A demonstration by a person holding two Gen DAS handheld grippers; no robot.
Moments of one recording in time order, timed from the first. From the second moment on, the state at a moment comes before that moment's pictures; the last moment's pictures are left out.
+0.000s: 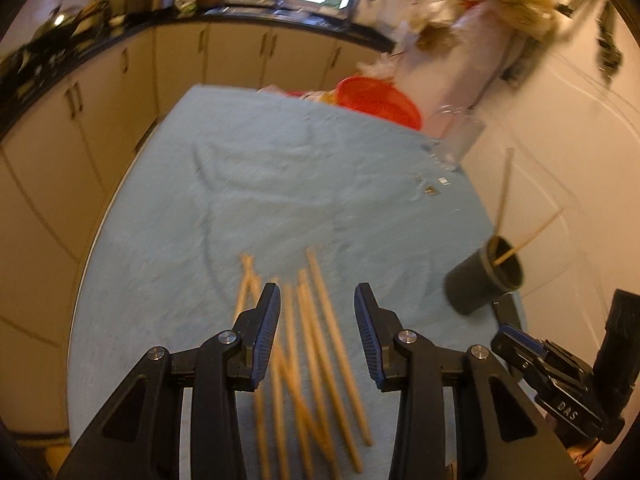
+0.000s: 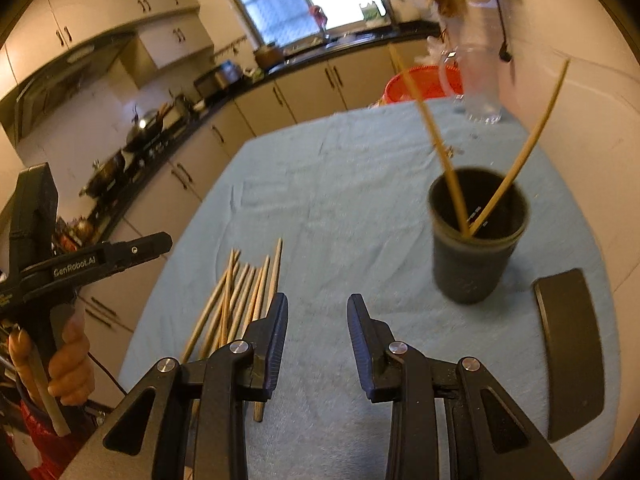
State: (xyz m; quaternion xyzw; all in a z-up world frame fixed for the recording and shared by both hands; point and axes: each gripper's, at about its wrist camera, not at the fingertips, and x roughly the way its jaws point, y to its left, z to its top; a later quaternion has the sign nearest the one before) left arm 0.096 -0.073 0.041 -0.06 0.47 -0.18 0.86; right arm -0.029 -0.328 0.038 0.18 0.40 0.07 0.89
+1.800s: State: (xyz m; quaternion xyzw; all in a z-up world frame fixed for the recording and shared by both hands) left arm 0.128 -0.017 -0.018 -0.10 0.54 -0.15 0.82; right arm 0.093 -0.242 -0.033 0.12 0.54 0.10 0.83
